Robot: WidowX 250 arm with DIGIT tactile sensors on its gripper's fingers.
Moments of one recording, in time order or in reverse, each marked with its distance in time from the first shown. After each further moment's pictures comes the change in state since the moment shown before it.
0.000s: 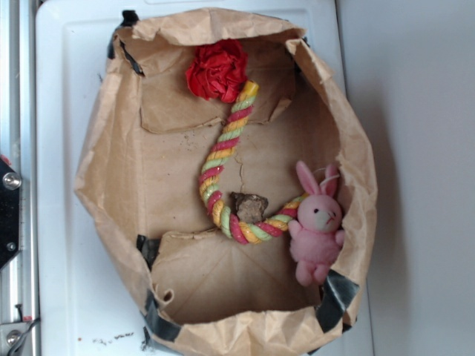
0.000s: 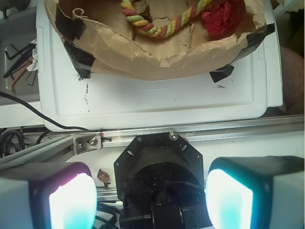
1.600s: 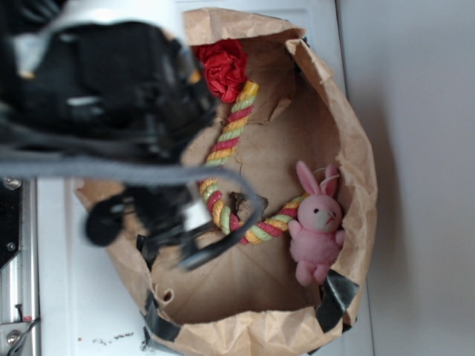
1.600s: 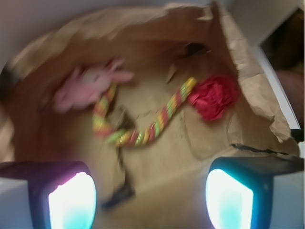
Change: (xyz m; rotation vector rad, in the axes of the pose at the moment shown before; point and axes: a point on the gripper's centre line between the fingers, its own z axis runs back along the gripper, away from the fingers) arm 0.130 0.051 -0.065 0.067 -0.276 0.468
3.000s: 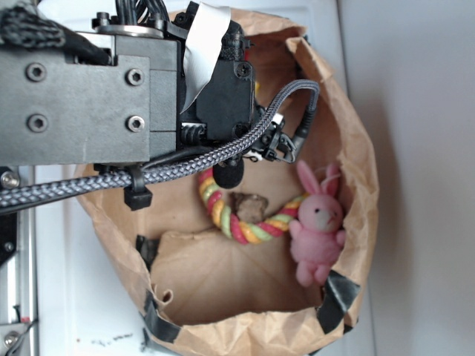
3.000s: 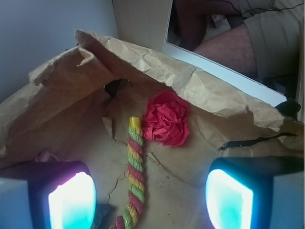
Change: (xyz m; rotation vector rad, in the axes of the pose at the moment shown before) arm 0.017 0.009 -0.033 0.143 -0.134 0.511
